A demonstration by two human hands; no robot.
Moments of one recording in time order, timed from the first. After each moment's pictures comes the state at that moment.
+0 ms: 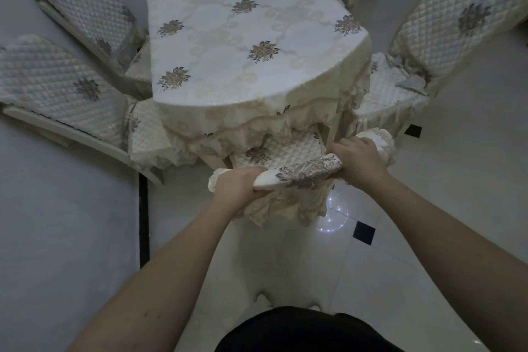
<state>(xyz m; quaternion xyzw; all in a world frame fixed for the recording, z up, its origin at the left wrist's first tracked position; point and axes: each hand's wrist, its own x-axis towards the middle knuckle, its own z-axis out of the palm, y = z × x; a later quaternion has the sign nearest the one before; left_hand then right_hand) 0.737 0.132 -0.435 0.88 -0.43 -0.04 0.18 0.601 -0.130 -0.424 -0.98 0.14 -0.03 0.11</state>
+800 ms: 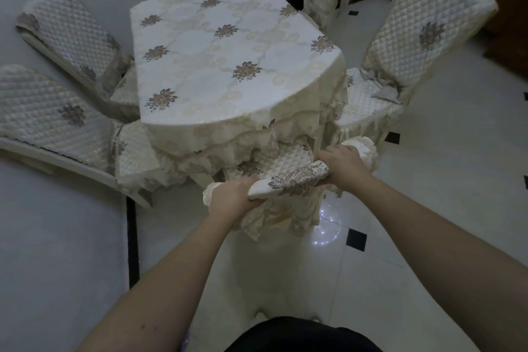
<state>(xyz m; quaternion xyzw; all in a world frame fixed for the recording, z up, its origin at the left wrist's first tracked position) 0.728 0.126 -0.428 0.90 -0.41 -0.07 0.13 0.597 -0.129 -0.419 -0.98 0.16 0.02 0.12</state>
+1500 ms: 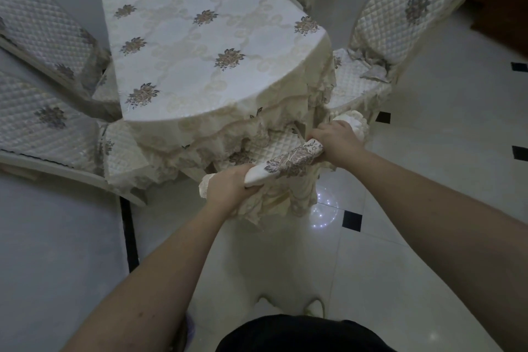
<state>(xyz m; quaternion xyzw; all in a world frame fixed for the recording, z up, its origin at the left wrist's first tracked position) 0.727 0.109 -0.434 0.89 -0.42 -0.07 0.16 0.599 -0.150 -0.414 -0.98 0.17 0.01 0.09</state>
